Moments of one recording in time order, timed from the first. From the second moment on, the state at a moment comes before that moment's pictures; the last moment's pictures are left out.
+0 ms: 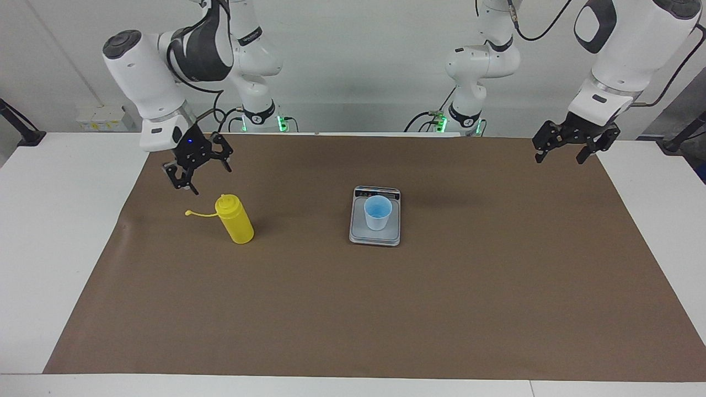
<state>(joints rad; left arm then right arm) 0.02 -0.04 -0.08 -1.66 0.00 1.64 0.04 -0.03 -0.12 0.13 -1.94 0.07 1.95 -0.59</state>
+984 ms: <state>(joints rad) 0.02 -0.04 -0.08 -1.66 0.00 1.64 0.04 -0.02 0.02 0.11 -1.62 -0.02 1.71 0.13</state>
